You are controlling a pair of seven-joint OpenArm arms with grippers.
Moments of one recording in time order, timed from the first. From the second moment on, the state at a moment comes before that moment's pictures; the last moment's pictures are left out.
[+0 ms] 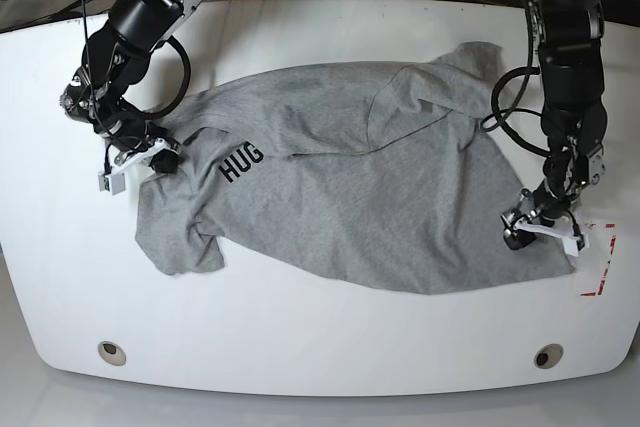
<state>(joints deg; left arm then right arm) -23.4 -20.9 -5.8 45.4 -38.8 -6.6 25.0 11.7 4.5 44.4 68.6 21.2 40.5 -58.0</state>
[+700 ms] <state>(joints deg) -19.4 -20.7 -3.8 46.8 -40.0 -9.9 24.1 11.6 5.8 41.9 68.6 21.2 40.4 -58.0</state>
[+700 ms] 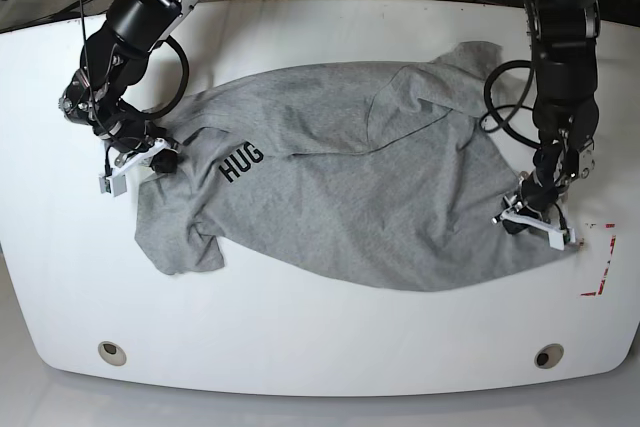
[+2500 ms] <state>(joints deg) 4.7 -26.8 -18.7 113.9 -30.4 -9.2 55.3 18.2 18.3 25.5 79.1 26.5 41.0 -68.4</state>
